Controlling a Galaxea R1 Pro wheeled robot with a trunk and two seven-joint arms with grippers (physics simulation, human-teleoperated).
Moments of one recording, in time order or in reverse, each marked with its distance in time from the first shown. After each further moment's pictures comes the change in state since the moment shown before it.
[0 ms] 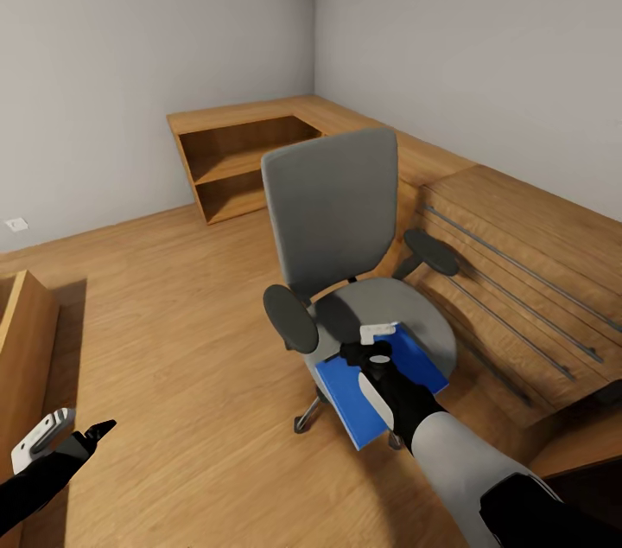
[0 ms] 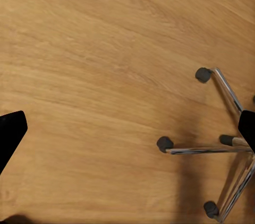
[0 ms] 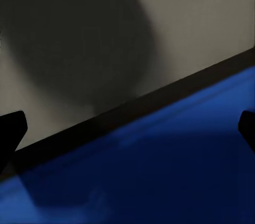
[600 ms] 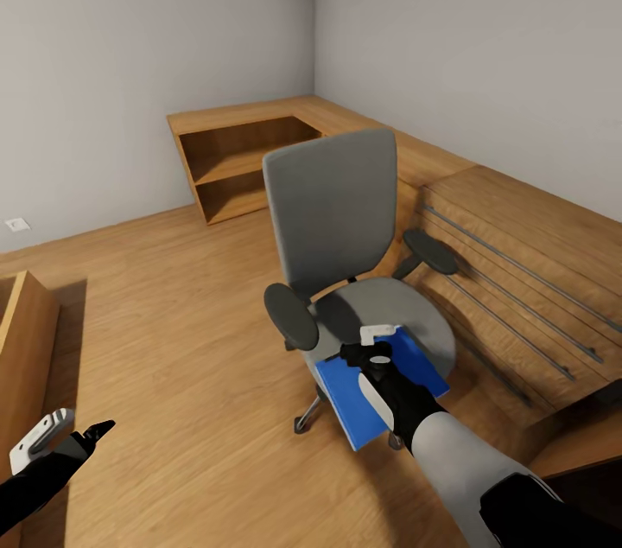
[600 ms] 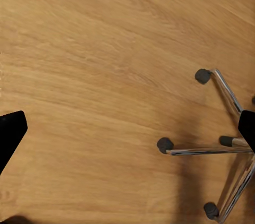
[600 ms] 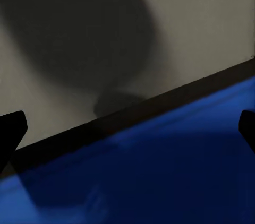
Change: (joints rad) left arm 0.000 0.000 0.005 0.000 0.000 0.000 0.000; right arm 0.000 0.000 -0.001 0.007 -0.001 -0.002 0.002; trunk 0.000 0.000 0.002
